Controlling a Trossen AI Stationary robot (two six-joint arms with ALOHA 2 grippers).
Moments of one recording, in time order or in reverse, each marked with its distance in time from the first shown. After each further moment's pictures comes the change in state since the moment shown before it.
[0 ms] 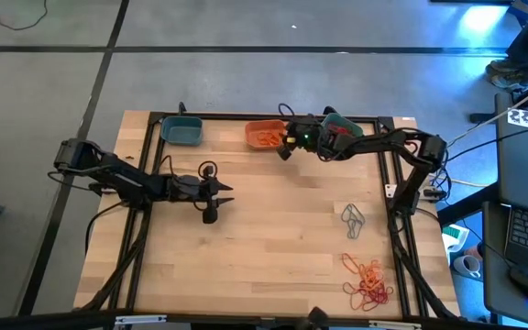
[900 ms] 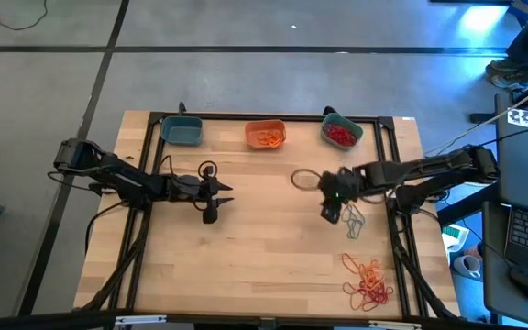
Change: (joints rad) left arm 0.000 0.000 0.000 0.000 0.000 0.007; right arm 0.552 -0.494 -0.016 -1.132 -0.173 0.536
